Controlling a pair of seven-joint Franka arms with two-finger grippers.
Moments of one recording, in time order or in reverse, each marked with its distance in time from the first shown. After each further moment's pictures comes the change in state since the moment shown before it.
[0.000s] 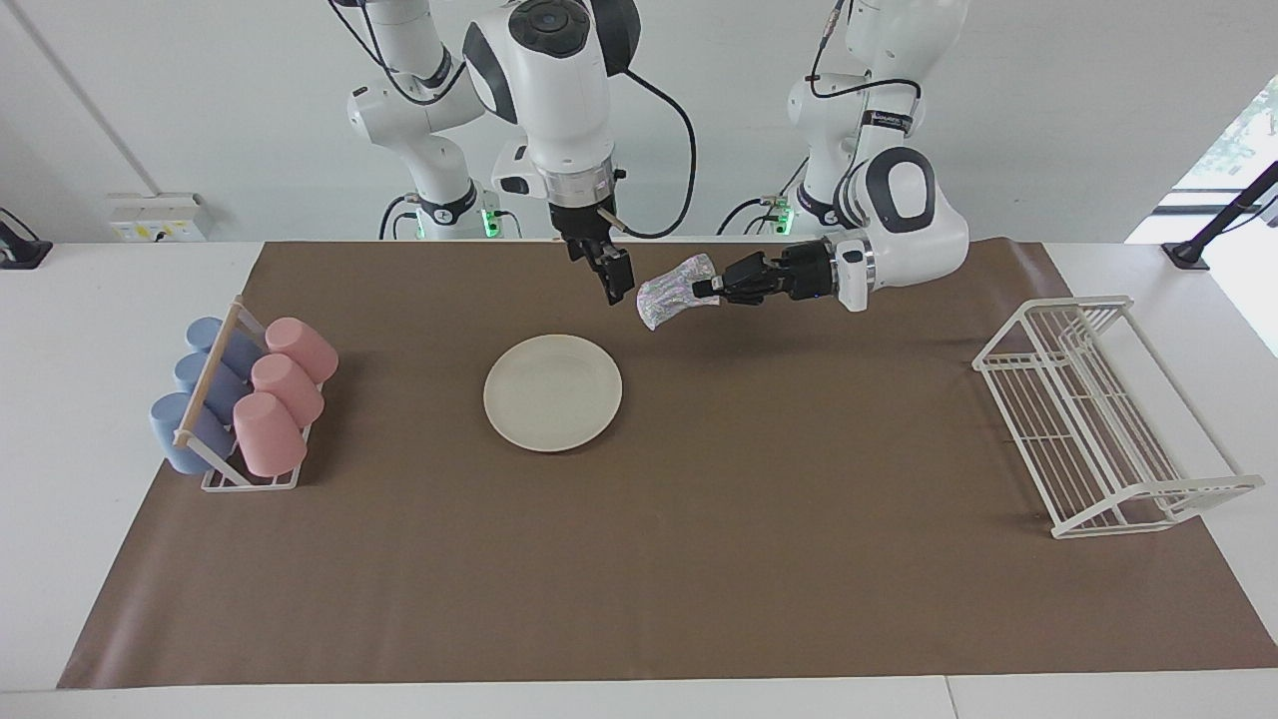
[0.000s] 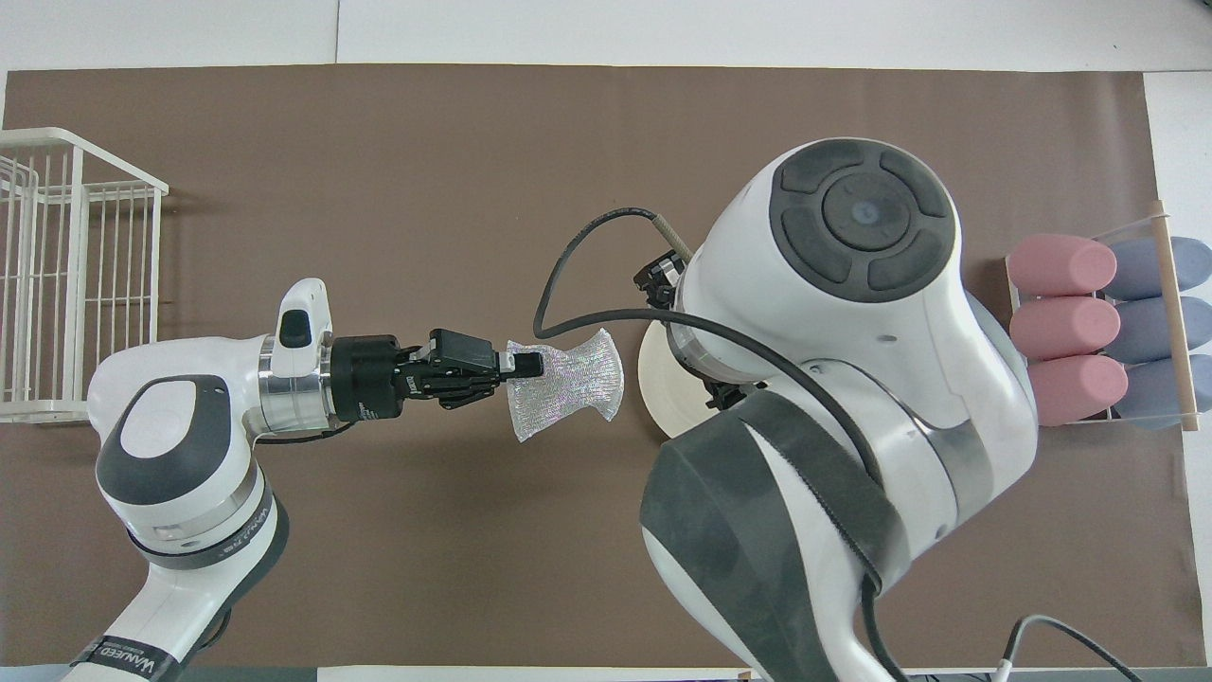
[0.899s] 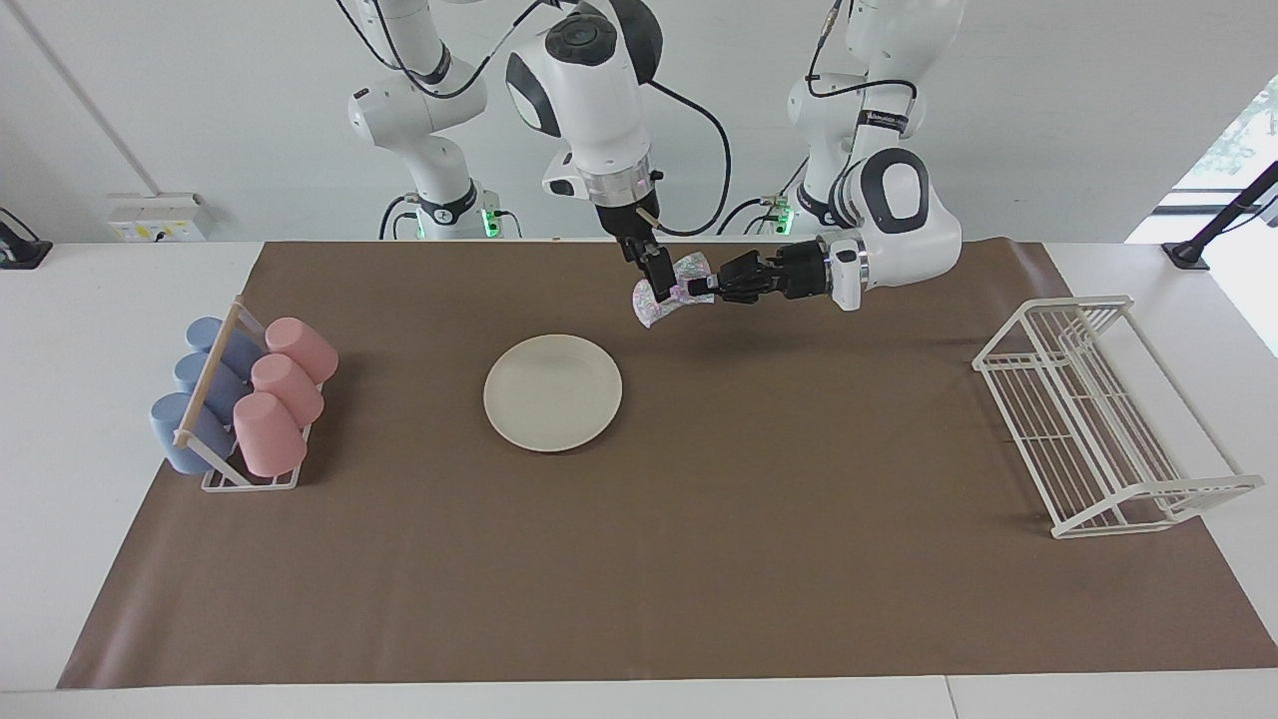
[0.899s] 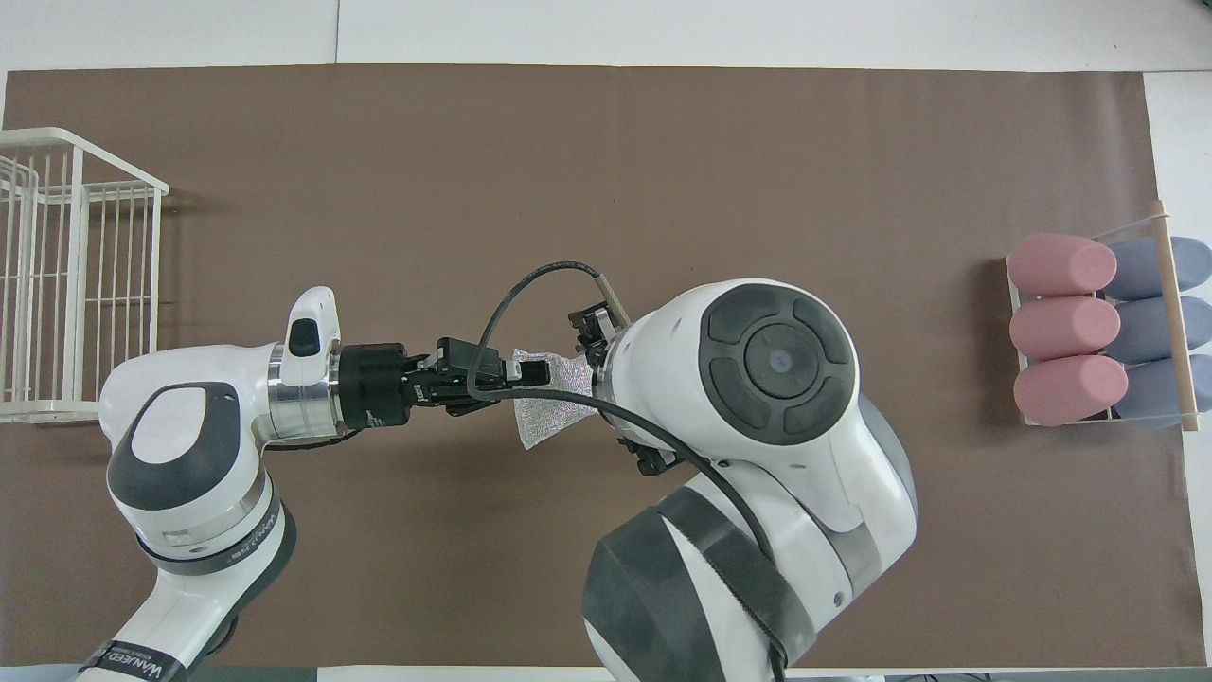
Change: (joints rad) left arm -0.009 -0.004 0.000 -0.022 -0.018 0.001 0.020; right arm 0.081 -0.068 0.008 -0.225 0.092 0.300 0.155
